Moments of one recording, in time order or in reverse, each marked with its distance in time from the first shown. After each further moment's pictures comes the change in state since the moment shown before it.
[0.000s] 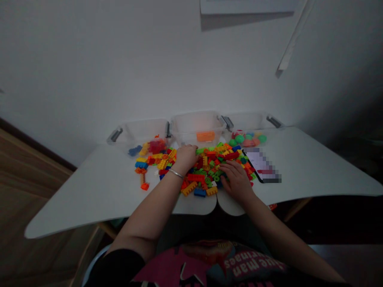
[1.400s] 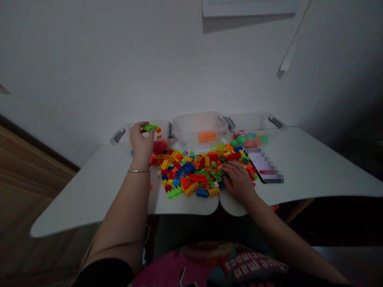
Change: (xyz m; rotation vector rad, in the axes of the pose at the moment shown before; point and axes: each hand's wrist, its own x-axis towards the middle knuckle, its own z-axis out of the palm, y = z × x) left_hand -0.011 -0.127 -0.052 -0.540 0.804 -0.389; right_hand -0.001 0.000 0.000 0.034 -0.042 0.046
